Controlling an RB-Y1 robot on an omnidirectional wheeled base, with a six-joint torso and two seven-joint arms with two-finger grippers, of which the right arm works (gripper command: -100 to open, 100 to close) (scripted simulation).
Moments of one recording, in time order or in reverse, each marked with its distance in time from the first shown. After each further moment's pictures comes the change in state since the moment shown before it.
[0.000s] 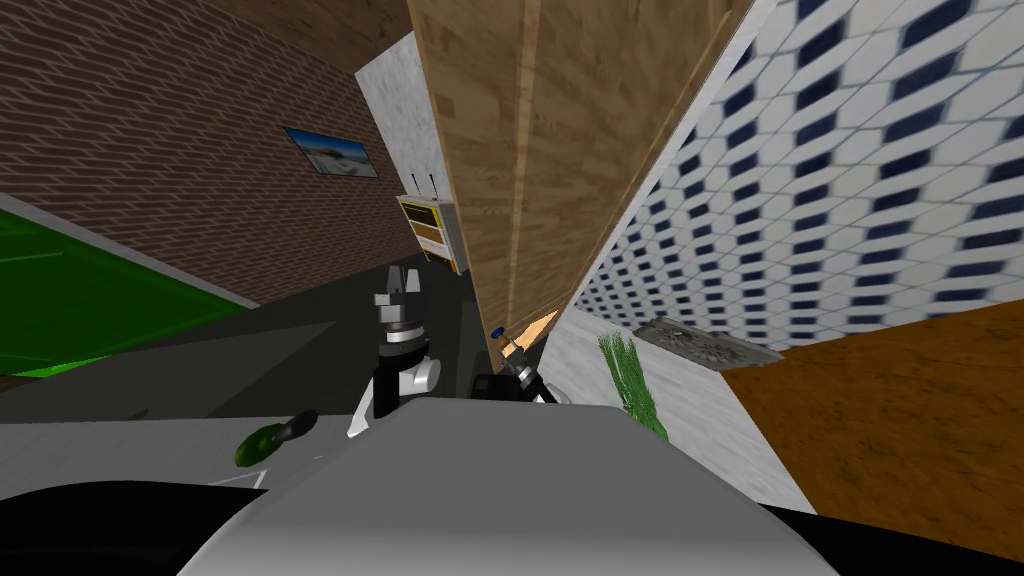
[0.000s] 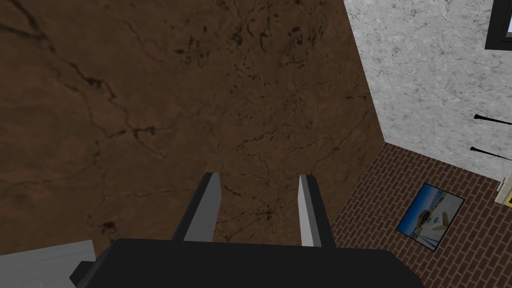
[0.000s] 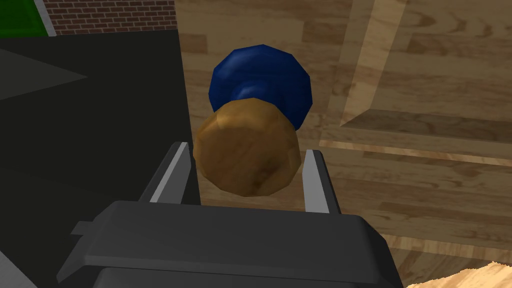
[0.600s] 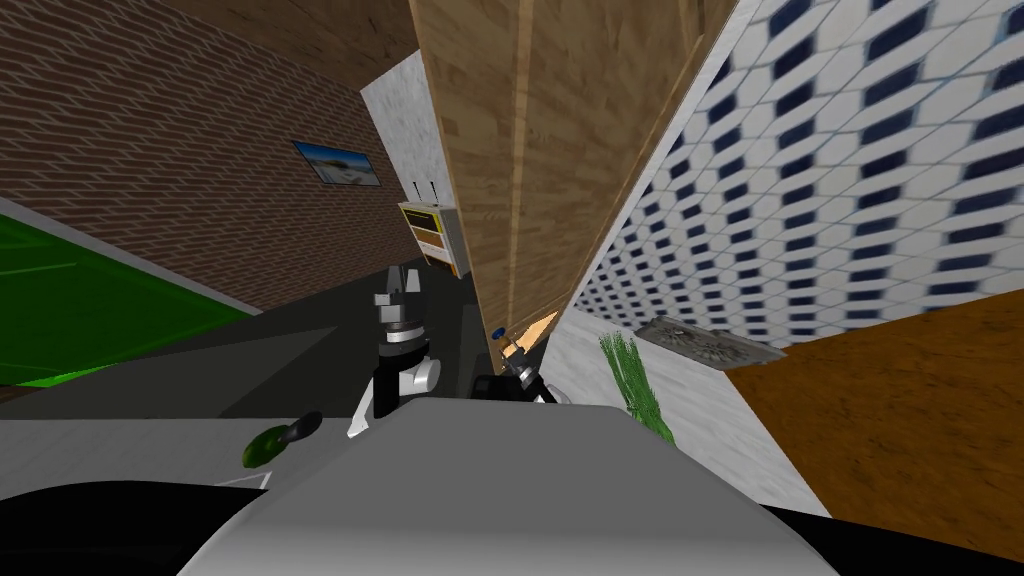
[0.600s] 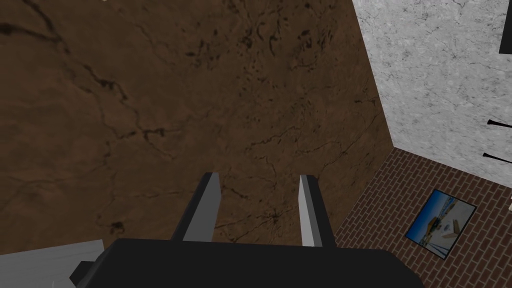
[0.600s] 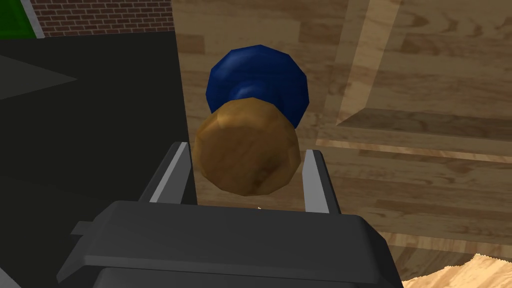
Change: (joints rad) arm 0.006 0.006 -0.012 0.018 -0.005 0.006 0.009
